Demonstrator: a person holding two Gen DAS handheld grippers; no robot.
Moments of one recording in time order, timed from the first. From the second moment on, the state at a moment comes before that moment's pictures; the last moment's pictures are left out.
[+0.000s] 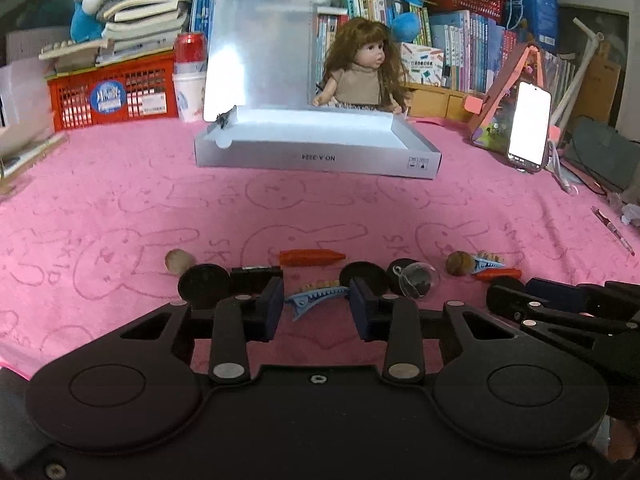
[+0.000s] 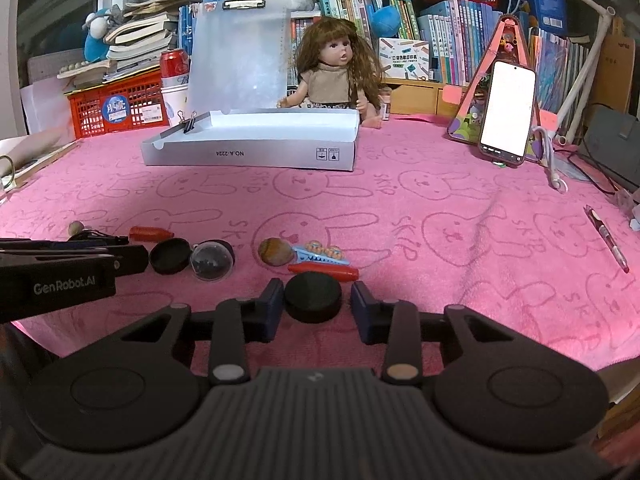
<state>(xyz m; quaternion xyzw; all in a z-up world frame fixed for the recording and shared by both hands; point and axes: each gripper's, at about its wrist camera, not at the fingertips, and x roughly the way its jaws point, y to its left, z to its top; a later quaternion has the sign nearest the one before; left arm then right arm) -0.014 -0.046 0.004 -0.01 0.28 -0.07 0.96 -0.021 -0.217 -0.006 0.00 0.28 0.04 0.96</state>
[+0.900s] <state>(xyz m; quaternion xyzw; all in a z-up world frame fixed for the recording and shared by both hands) 0.001 -0.038 -0.005 0.00 0.29 -0.07 0.96 -0.022 -0.218 -0.008 0.01 0.27 0.03 0.96</state>
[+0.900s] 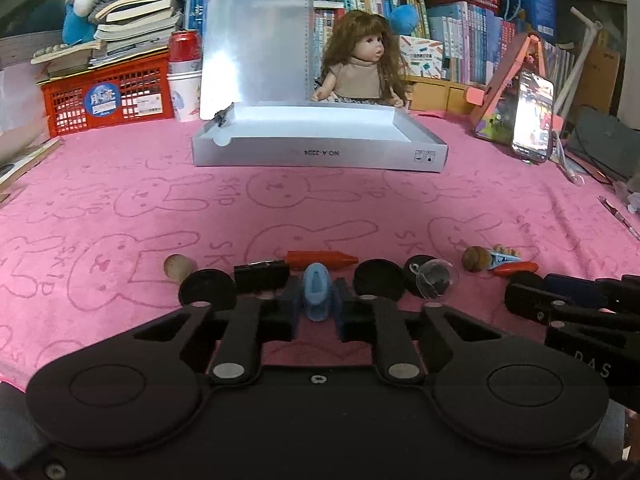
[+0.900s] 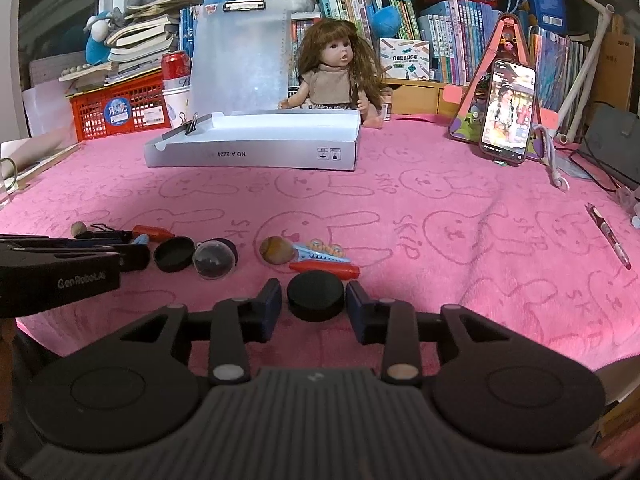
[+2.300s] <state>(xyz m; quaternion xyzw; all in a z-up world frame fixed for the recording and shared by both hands) 0.049 -0.032 0.075 -0.01 0.25 -0.11 0.96 0.039 -0.221 0.046 0.04 0.24 0.06 0.97</state>
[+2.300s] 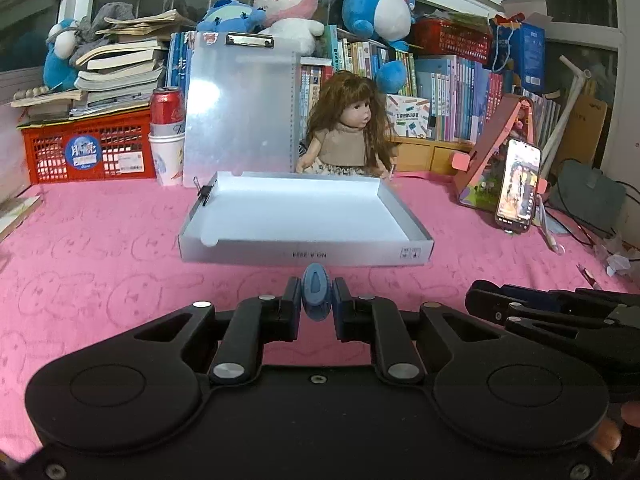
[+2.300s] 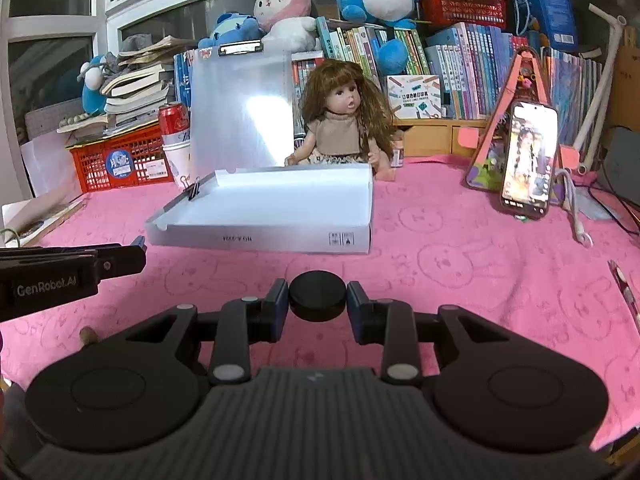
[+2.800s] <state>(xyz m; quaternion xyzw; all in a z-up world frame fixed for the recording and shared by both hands) 0.123 -0.029 0.098 -0.01 0.26 -0.10 0.96 0.104 -0.231 0.065 0.06 0.25 0.05 0.96</state>
